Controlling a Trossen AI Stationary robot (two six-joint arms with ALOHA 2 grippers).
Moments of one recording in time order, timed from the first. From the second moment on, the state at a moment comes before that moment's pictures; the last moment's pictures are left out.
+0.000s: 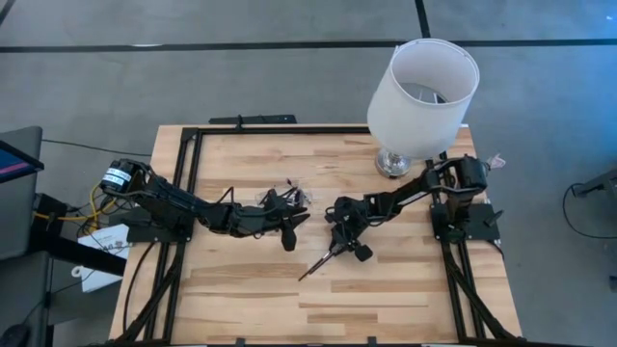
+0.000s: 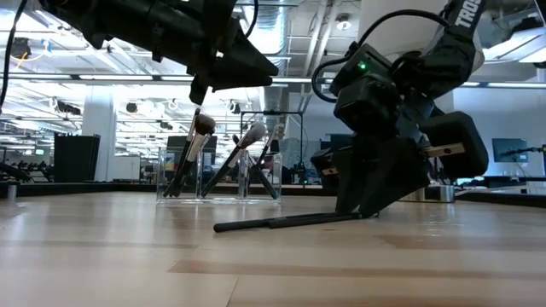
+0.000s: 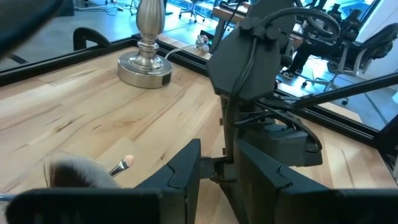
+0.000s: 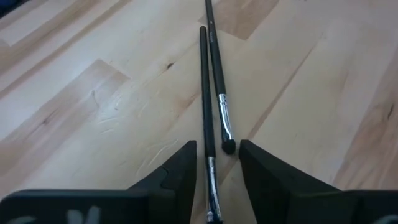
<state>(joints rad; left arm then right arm) -0.27 1.54 0.67 0.61 -0.54 -0.38 0.00 1.87 0.72 0.25 -0.54 -0.46</state>
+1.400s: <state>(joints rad) -0.27 1.54 0.67 0.62 -0.54 -0.38 0.00 1.97 0.56 0.67 -0.52 -0.34</state>
